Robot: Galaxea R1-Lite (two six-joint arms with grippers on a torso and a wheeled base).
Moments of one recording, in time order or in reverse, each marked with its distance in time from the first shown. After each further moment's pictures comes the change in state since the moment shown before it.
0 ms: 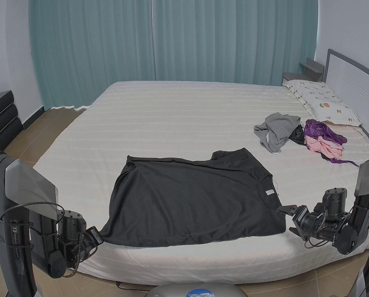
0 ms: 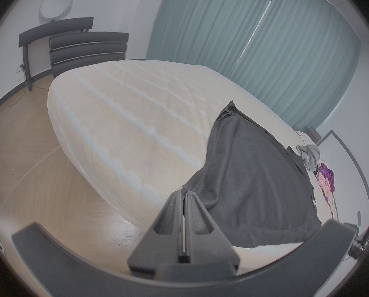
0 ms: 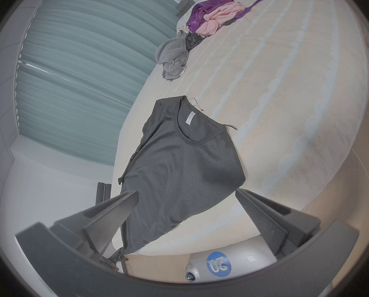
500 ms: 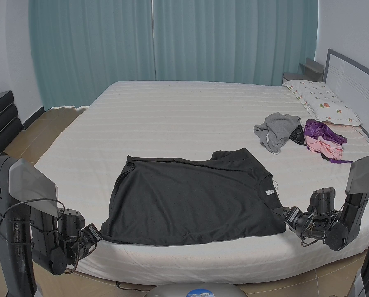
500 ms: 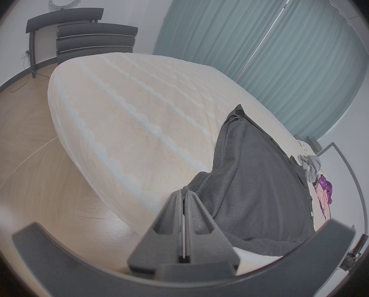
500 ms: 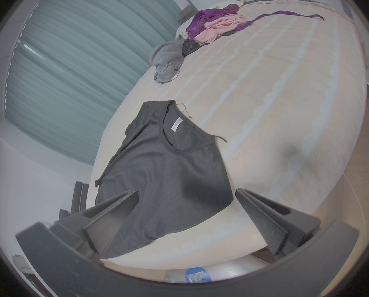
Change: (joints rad) left arm 0.046 0.041 -0.044 0.000 -0.040 -0.046; right arm 0.041 0.055 -0.112 0.124 -0.164 -0.085
